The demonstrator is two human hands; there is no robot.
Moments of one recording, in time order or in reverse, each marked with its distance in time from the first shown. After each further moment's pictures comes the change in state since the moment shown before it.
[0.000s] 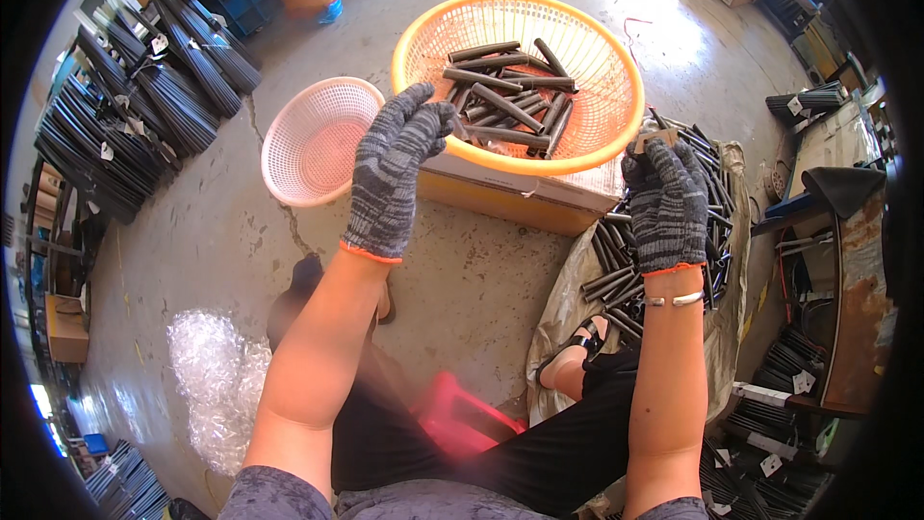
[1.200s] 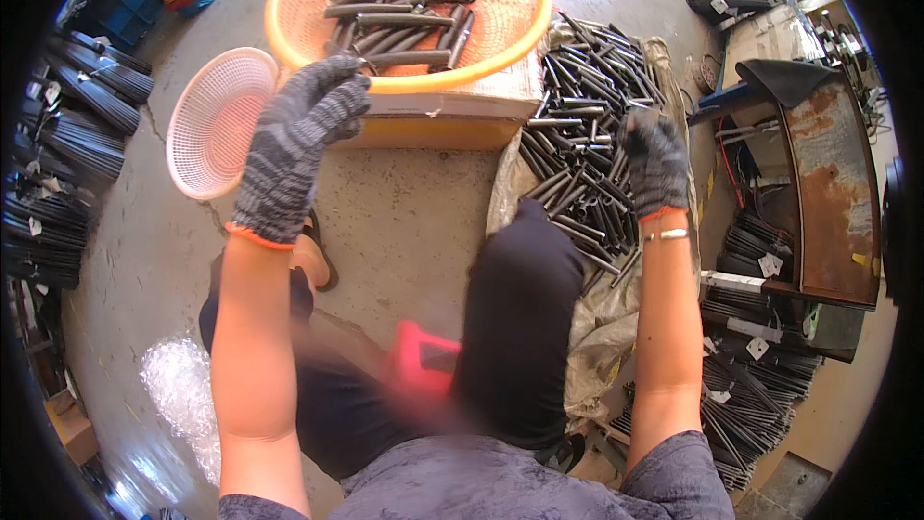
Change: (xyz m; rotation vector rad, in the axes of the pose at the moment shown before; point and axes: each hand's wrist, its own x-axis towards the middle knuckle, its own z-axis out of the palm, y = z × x) left_hand -0.013 0.002 0.002 0.100 -0.213 -0.273; right_hand -0.011 -0.041 -0.141 -0.419 0.025 -0.066
